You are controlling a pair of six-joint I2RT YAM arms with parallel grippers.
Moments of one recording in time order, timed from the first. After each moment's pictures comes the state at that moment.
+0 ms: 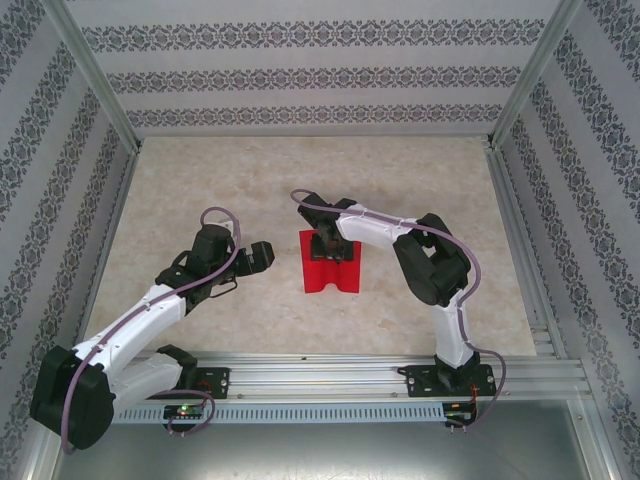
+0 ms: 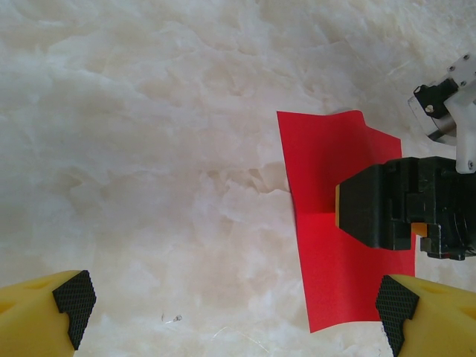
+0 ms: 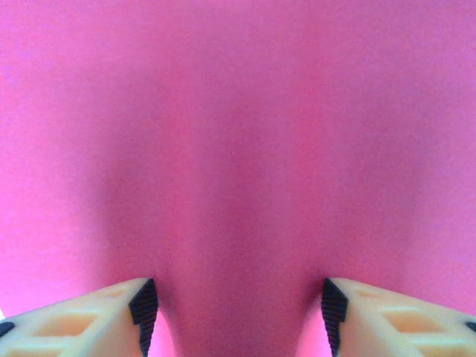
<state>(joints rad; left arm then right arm) -0.40 1.03 0.59 -0.28 0.07 -0.61 0.71 2.07 1.47 -0.81 0.07 0.73</state>
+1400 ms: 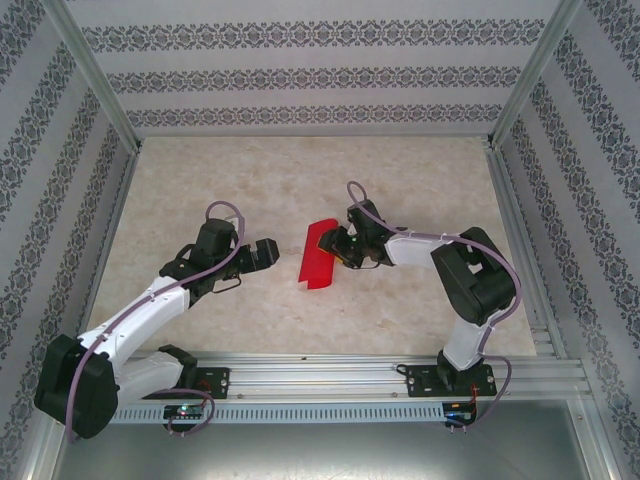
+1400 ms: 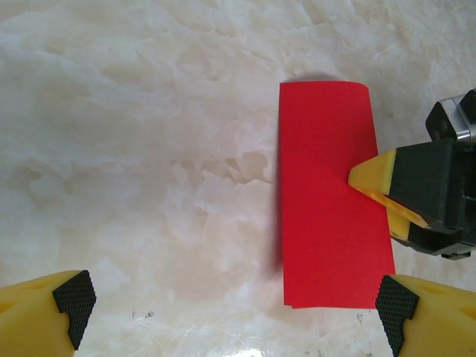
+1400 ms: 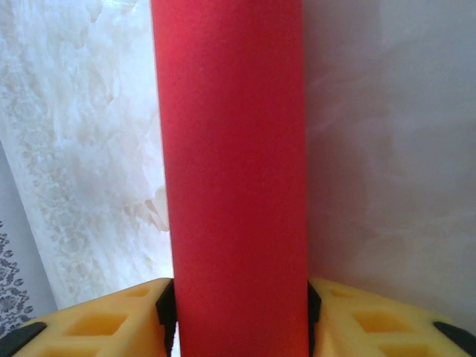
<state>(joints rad) -0.40 1.10 0.64 -0.30 0.14 -0.63 0.52 1.79 0.91 0.00 -0.41 1.02</state>
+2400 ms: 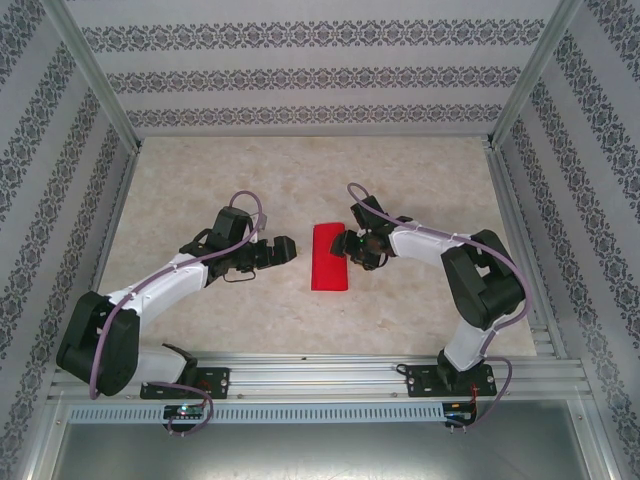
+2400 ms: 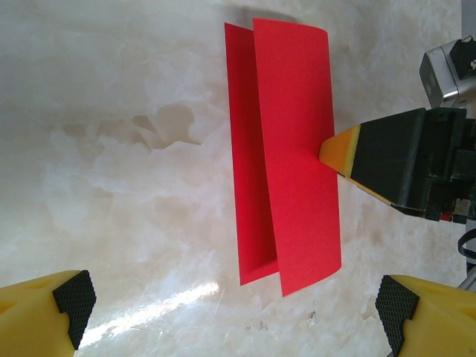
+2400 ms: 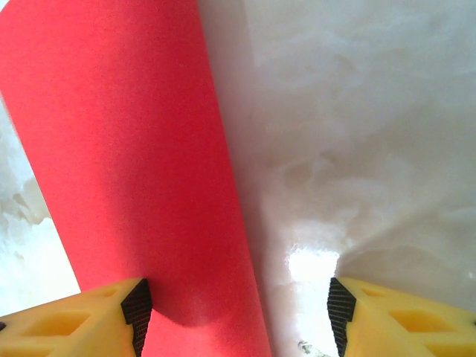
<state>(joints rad) -0.40 1.33 0.74 -0.25 0.39 -0.64 0.50 1.75 1.00 -0.38 -0.25 0.83</state>
